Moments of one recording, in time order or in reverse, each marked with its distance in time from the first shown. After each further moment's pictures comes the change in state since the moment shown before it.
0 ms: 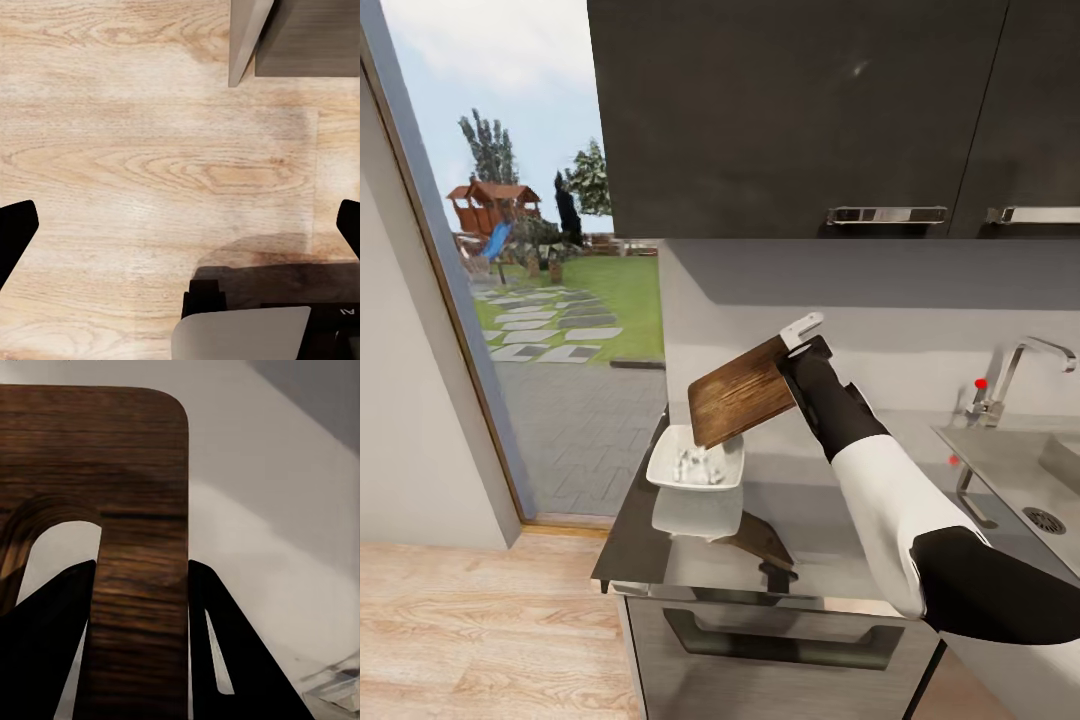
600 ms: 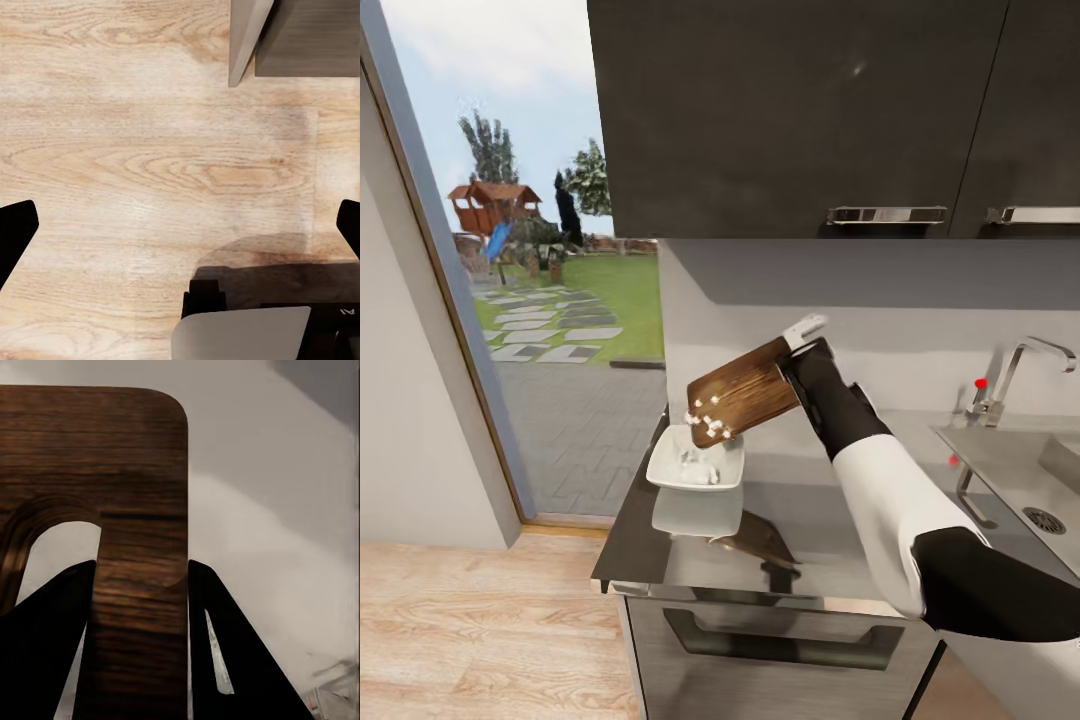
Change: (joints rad) left arm 0.000 0.000 0.000 0.000 0.000 0.000 0.000; right arm 0.000 0.000 -0.033 0.000 -0.001 0.000 0.018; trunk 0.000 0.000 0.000
